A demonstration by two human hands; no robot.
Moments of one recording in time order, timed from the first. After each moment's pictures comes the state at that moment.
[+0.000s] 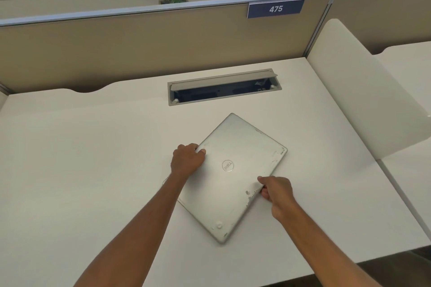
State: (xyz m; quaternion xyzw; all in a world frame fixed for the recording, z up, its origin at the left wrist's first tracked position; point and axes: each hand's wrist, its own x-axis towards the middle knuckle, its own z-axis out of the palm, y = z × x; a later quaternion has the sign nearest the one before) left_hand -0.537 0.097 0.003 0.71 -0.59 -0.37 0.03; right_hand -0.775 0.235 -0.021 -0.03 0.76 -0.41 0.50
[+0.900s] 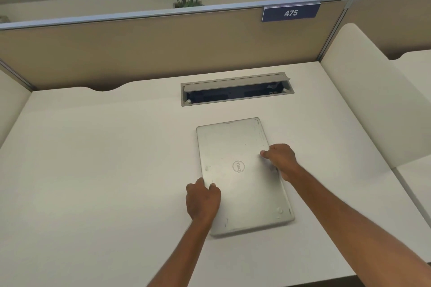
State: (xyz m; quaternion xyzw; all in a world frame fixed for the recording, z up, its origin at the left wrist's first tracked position) left_hand -0.548 0.215 -0.004 0.80 -0.42 -0.40 0.13; right_hand -0.797 0.143 0.005 -0.29 0.80 -0.28 0.45
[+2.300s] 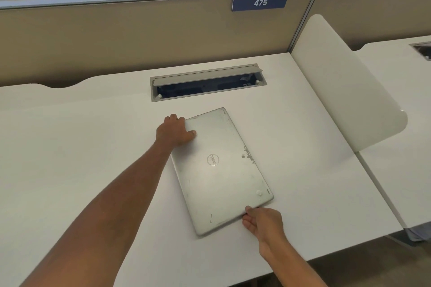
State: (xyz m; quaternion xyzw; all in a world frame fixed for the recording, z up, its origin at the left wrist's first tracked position) left_hand -0.554 0.021 0.016 0.62 -0.75 -0.19 -0.10; right_hand -0.743 0.323 -0.011 0.08 0.72 -0.44 0.52
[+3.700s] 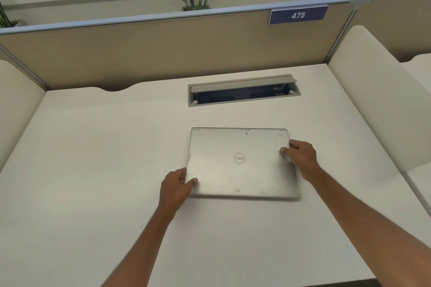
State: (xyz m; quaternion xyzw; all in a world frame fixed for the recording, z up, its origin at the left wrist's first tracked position) left_hand -0.448 0.187 -0.014 0.72 -0.47 -0.45 0.25; right_hand -0.868 0.134 -0.056 -0.33 0.79 -0.33 0.40
